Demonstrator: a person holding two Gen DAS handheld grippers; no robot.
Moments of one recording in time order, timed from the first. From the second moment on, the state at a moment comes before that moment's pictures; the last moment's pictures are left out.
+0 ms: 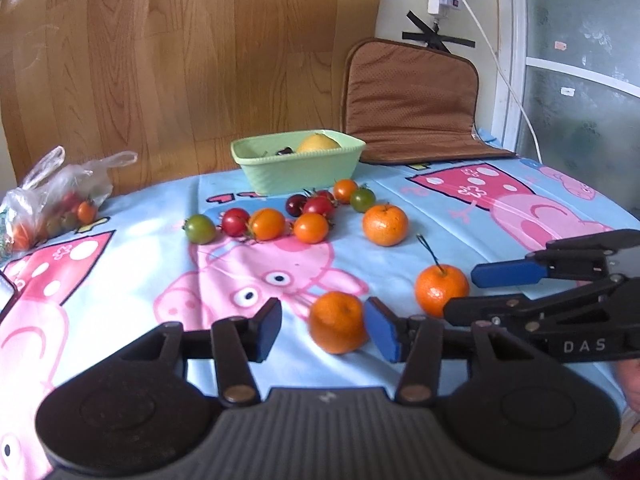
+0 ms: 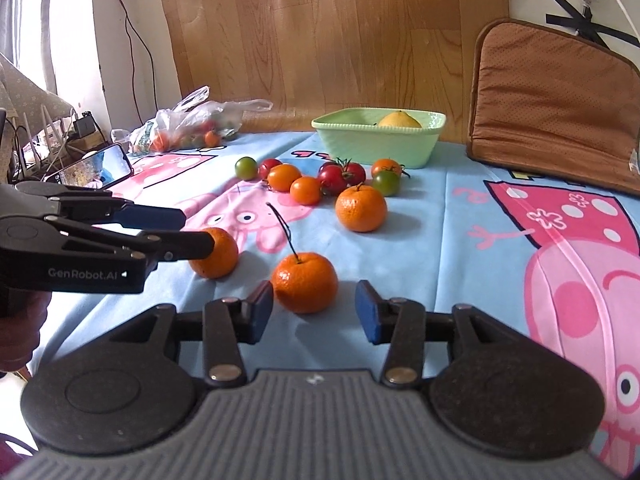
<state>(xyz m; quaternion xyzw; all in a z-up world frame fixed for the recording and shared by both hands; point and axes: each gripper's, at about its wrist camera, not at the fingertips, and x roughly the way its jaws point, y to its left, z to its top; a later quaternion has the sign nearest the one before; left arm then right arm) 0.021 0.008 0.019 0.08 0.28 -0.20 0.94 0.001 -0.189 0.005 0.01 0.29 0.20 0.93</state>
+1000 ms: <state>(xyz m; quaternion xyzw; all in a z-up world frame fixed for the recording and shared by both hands) 0.027 -0.005 -0.002 0.06 0.30 -0.15 0.94 0.007 -0.176 -0.003 0.00 0.29 0.21 0.93</state>
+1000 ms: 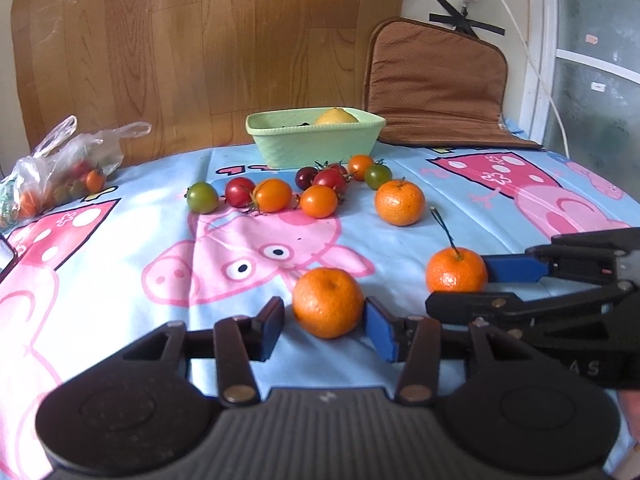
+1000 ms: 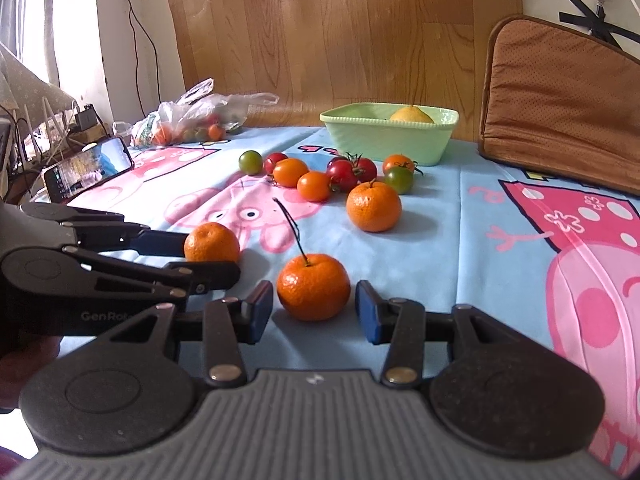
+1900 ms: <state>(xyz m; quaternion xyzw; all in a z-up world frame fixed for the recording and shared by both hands) 0.027 -0.007 0.003 0.07 0.28 -0.14 0.95 0.006 -0.177 -0.004 0.00 0.29 0.20 0.94</state>
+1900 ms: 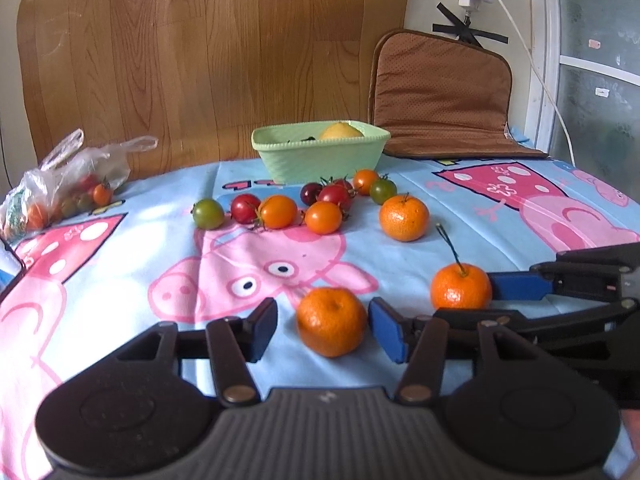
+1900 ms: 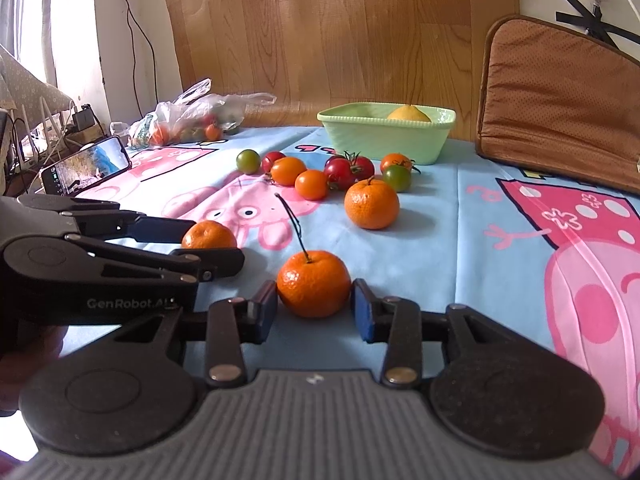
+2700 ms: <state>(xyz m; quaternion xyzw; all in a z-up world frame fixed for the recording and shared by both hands) 0.009 -0.018 -0.004 0.08 0.29 -0.17 0.94 -0.005 -0.197 -0.004 0.02 0.30 0.18 0.94</state>
